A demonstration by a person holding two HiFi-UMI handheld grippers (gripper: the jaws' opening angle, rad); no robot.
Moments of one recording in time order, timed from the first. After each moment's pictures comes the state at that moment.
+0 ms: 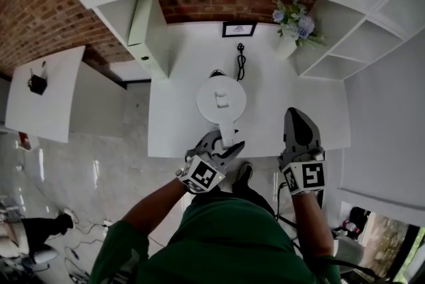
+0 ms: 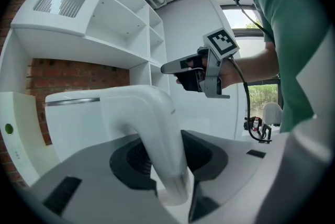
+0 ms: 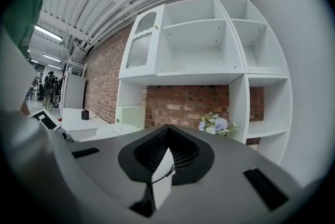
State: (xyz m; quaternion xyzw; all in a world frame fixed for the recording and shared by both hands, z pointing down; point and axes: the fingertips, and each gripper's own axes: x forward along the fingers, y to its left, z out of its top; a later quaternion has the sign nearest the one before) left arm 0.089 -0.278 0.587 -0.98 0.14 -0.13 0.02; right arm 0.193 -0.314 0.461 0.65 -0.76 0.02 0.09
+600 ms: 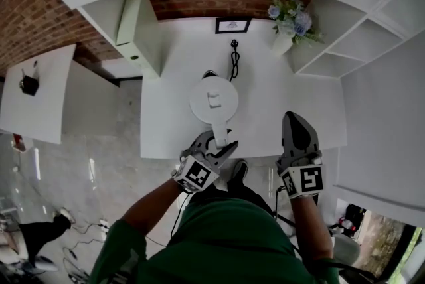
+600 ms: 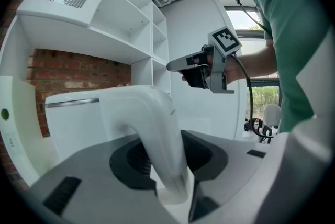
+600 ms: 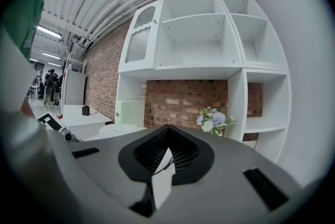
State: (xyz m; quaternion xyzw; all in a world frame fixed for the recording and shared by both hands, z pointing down) left arm 0.094 -0.286 0.612 -0.98 0.14 -0.13 0.01; right arm 0.204 -0.314 0.475 0.65 -0.75 0.03 0.09
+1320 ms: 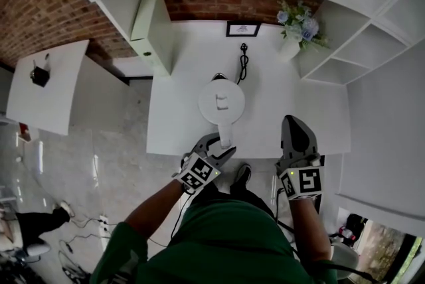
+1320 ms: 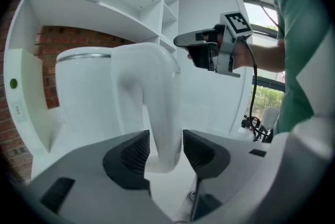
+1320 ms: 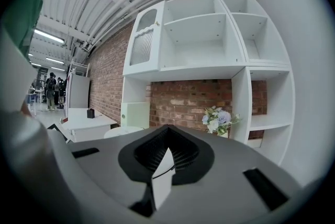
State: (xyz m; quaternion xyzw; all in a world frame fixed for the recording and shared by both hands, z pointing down) left arm 0.075 -0.269 0.663 -0.96 0.16 -0.22 -0.08; right arm 0.192 -0.306 0.478 0.63 -0.77 0.03 0.07
